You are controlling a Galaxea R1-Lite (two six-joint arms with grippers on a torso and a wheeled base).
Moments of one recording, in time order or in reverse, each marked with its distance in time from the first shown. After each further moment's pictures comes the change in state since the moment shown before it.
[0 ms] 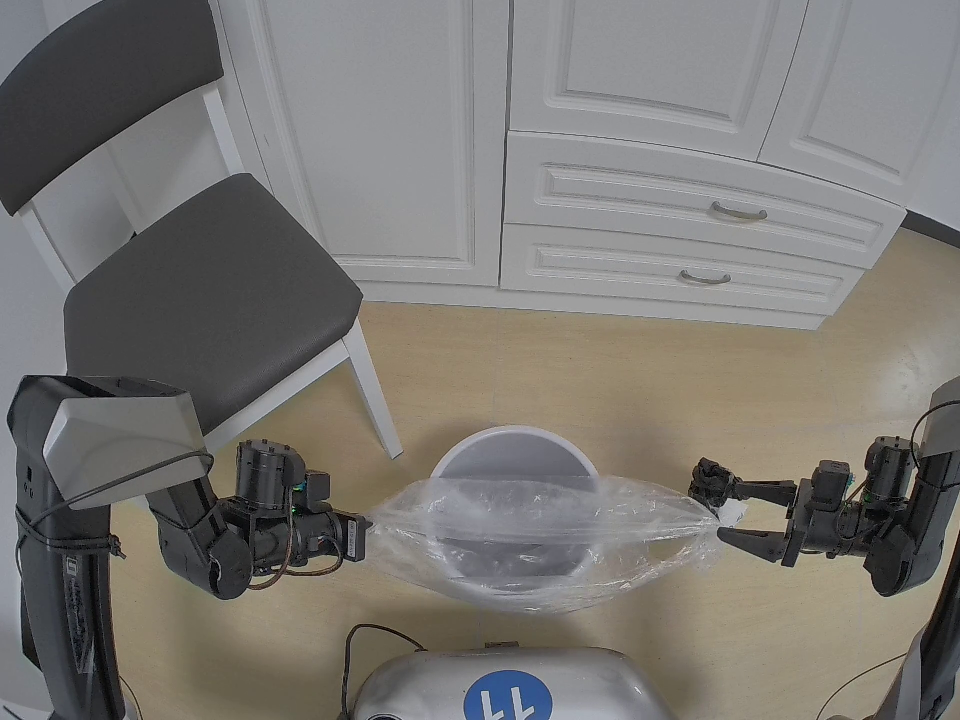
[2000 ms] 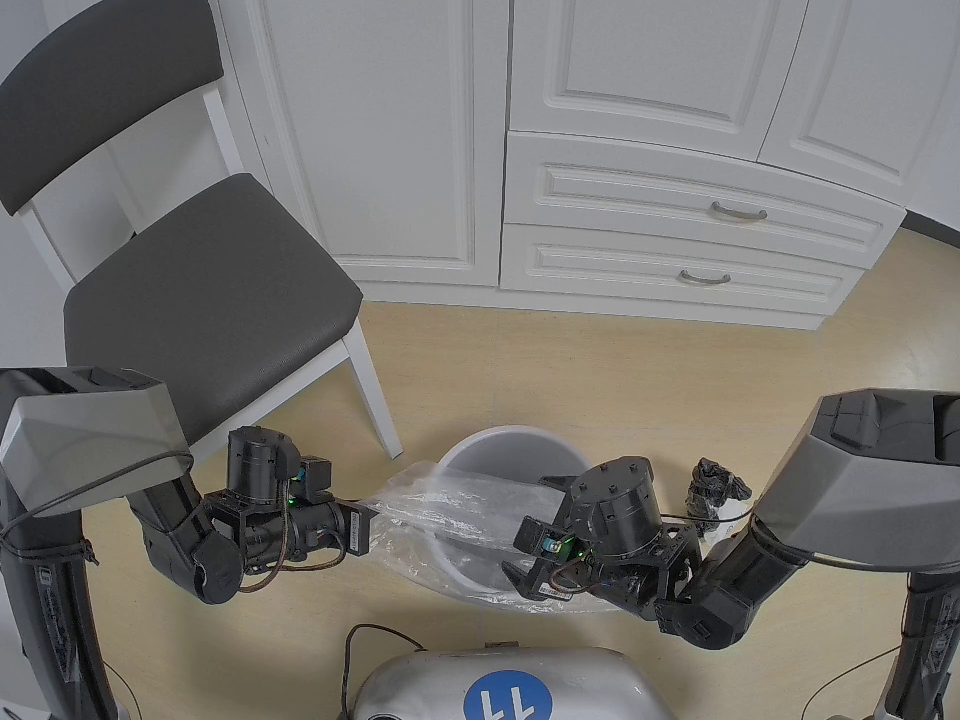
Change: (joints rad) left arm -0.041 -0.110 0.061 -0.029 0.001 -0.003; right arm 0.913 0.041 -0.574 0.613 -1.266 -0.539
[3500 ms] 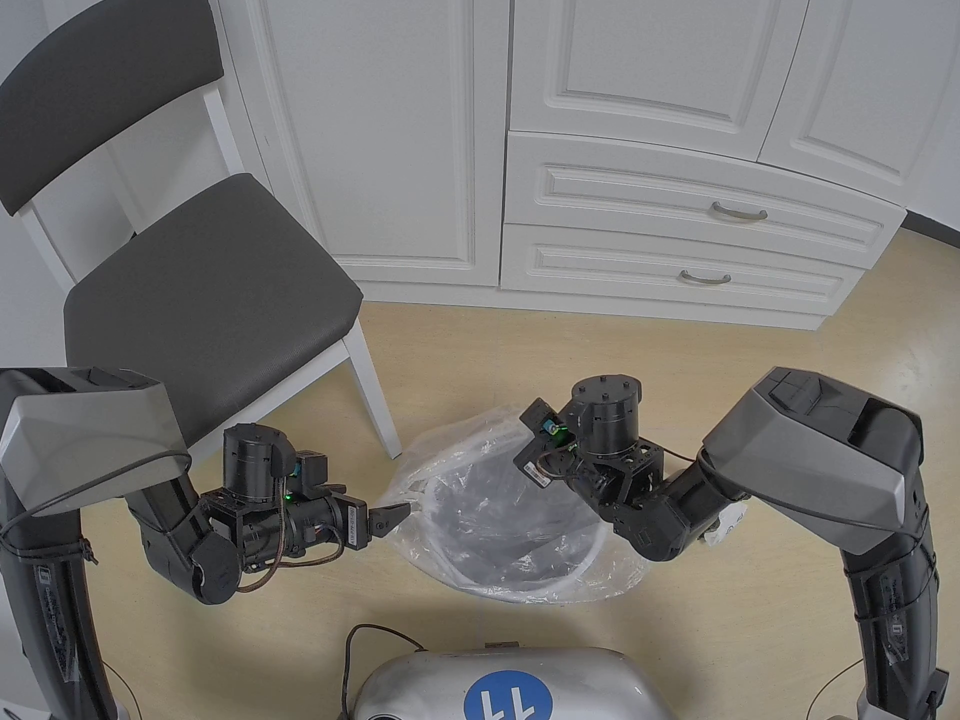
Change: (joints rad) left arm 0.006 -0.002 0.007 -0.043 0.008 -0.006; right arm -0.169 0.226 -0.443 -0.046 -0.040 0.116
